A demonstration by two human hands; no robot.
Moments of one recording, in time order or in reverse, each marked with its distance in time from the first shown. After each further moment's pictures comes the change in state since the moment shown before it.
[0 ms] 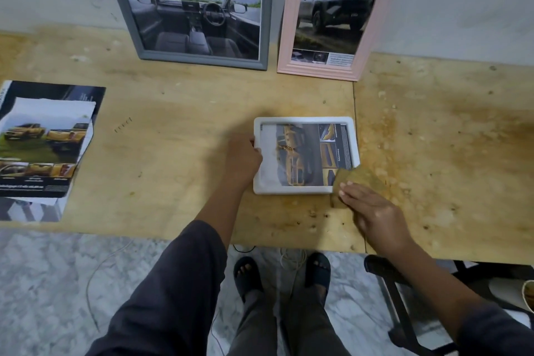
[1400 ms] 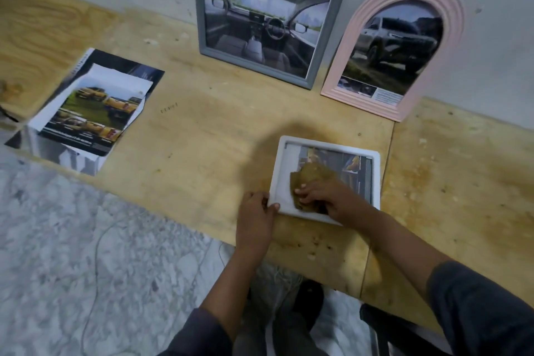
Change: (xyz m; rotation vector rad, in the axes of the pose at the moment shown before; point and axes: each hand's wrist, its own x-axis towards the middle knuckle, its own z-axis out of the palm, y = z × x) left_hand -0.102 -0.005 0.029 -0.183 0.257 -0.234; right_hand 0.130 -0.007 0.033 0.427 -0.609 -0.341
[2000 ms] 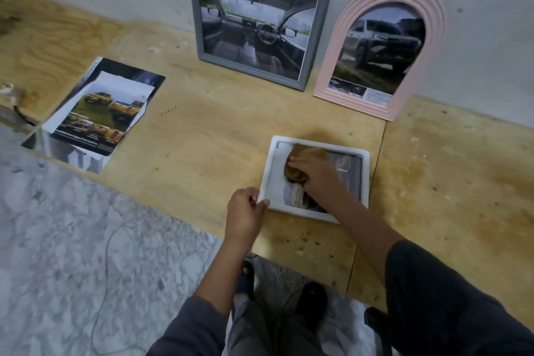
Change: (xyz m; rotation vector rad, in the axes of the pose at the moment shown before) left_hand 0.005 -0.007 0.004 0.047 -0.010 -0.041; right_hand 0.030 -0.020 -0.014 0.001 0.159 0.311
